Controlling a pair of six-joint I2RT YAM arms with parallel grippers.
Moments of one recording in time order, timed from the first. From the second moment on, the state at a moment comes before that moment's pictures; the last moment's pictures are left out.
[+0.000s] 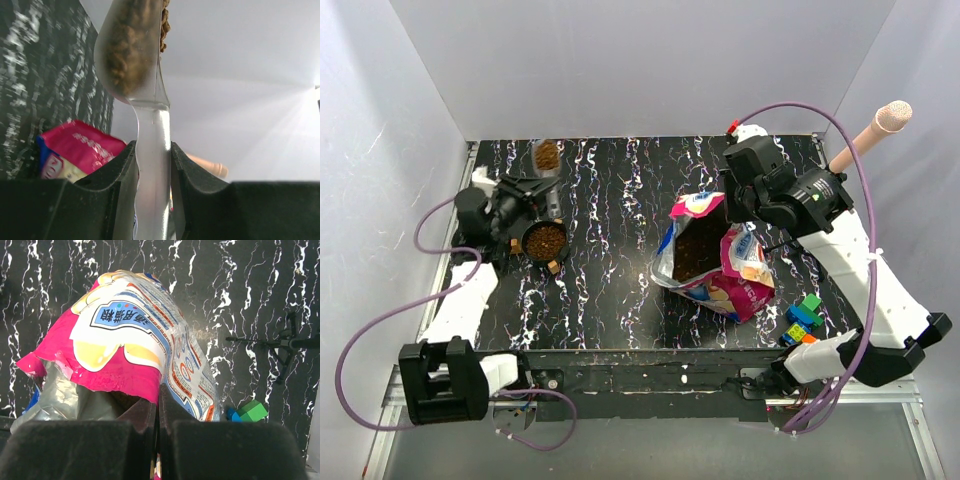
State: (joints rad) left arm 0.03 1.17 0.79 0.31 0.59 -1.47; right arm 0.73 1.37 1.82 -1.27 0.39 0.38
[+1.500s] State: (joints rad) left arm 0.54 0.71 0.16 0.28 0.50 -1.74; right arm 0.97 1.23 1.72 -1.29 0.44 0.33
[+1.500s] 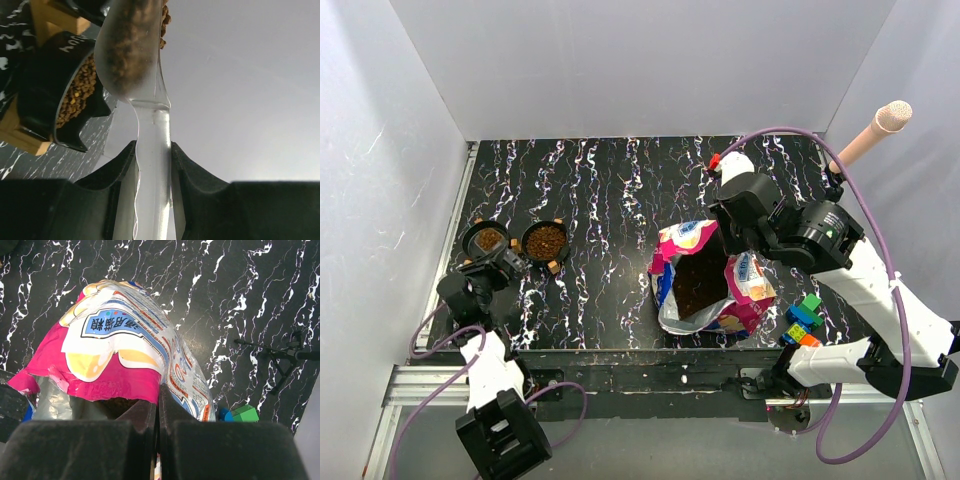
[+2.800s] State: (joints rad) left arm 0.54 1.16 0.79 -0.58 0.51 -1.83; right arm 0.98 1.22 1.69 -1.25 0.51 0.27
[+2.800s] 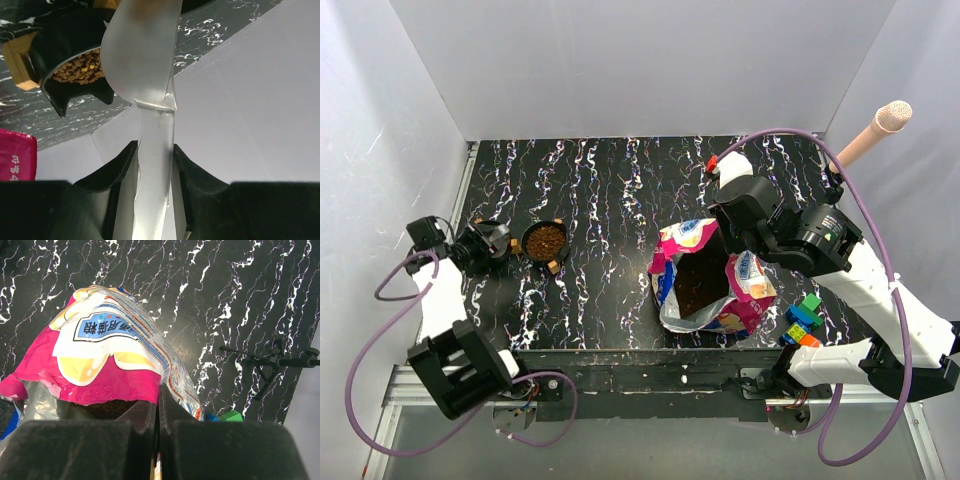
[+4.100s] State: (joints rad) left arm 0.54 1.48 1.37 -1.11 0.49 -1.84; right arm 0.99 1.22 1.69 -1.25 0.51 0.26
